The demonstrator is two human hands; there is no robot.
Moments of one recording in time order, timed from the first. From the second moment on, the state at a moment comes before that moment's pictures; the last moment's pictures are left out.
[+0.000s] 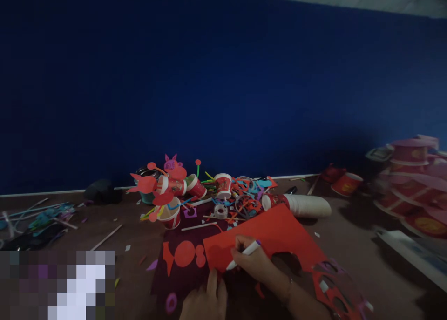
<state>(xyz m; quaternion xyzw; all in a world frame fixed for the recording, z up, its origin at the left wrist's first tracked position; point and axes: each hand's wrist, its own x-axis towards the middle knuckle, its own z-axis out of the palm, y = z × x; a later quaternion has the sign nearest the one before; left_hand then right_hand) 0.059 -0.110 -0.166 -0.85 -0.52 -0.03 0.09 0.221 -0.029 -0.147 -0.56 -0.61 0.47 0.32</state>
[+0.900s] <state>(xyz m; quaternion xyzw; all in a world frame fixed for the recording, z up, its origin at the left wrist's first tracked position) 0.058 -0.107 -0.173 -0.85 -0.50 -0.04 0.14 0.219 -0.029 -0.149 -0.57 -0.59 0.48 0.31</state>
